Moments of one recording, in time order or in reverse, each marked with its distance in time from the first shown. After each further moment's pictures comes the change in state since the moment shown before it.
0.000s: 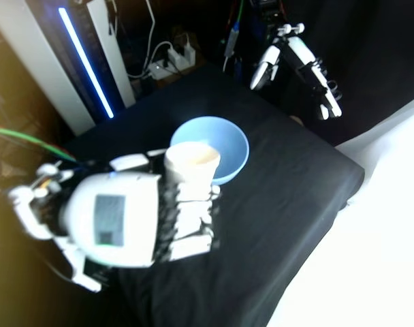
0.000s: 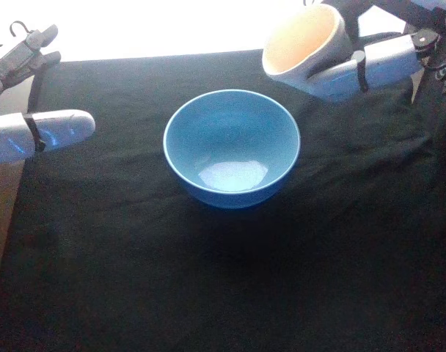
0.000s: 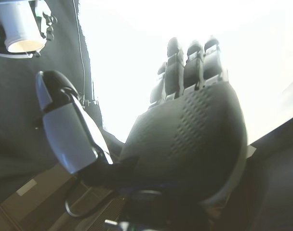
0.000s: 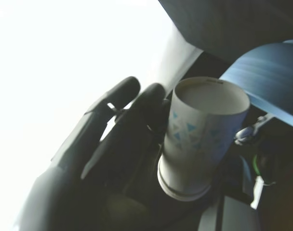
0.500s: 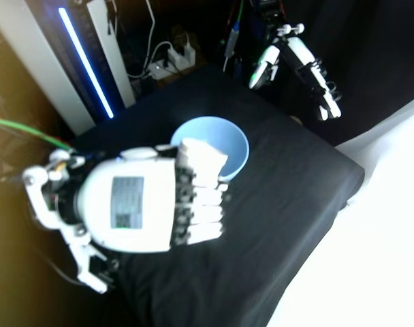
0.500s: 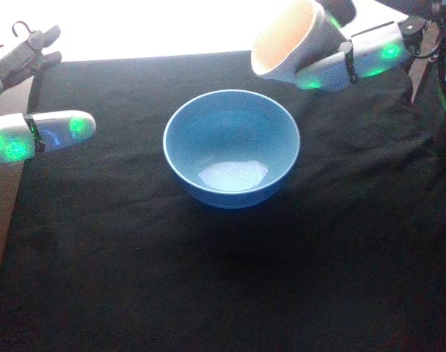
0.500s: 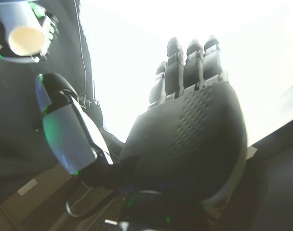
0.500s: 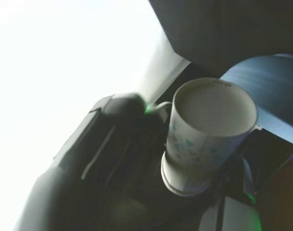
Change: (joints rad) left arm 0.000 0.000 0.000 0.001 0.000 0.000; right arm 0.066 -0.001 -0.016 -0.115 -0.036 0.001
